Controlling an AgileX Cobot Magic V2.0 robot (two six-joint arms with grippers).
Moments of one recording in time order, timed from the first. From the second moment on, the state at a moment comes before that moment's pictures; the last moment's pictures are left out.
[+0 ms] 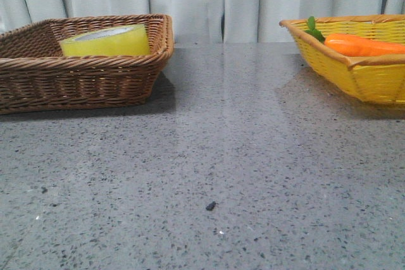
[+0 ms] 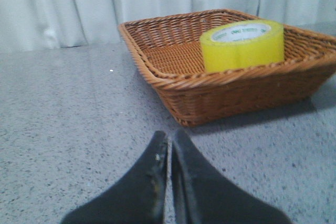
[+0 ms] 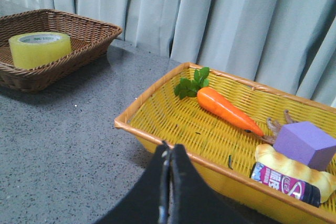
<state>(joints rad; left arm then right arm) -0.17 0.00 0.00 -0.24 0.14 0.24 0.54 -0.02 -0.53 -0.35 0.76 0.05</state>
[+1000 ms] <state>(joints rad) -0.12 -0.01 0.00 -0.29 0.34 0.24 0.54 -0.02 -0.53 -0.35 0.76 0.05</state>
